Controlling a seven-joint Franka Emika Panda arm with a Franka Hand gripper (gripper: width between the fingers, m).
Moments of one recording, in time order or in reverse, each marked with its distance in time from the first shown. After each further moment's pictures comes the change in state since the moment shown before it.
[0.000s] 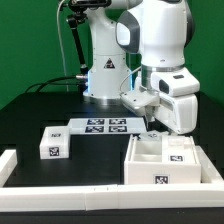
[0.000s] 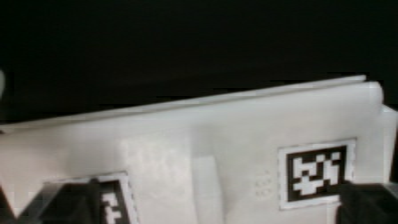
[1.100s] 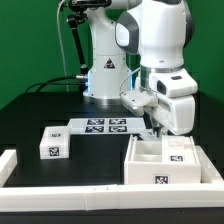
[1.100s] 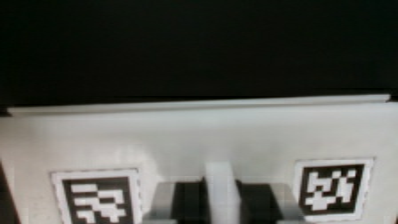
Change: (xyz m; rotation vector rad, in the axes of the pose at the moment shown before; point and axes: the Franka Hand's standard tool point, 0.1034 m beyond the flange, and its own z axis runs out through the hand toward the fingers) arm -0.003 -0.003 -0.002 0.005 -0.004 0.070
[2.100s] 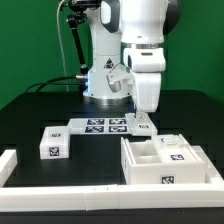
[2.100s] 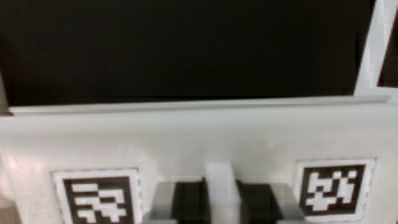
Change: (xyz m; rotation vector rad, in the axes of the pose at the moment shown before) arm -0.038 -0.023 -0.038 -0.035 -0.045 0.258
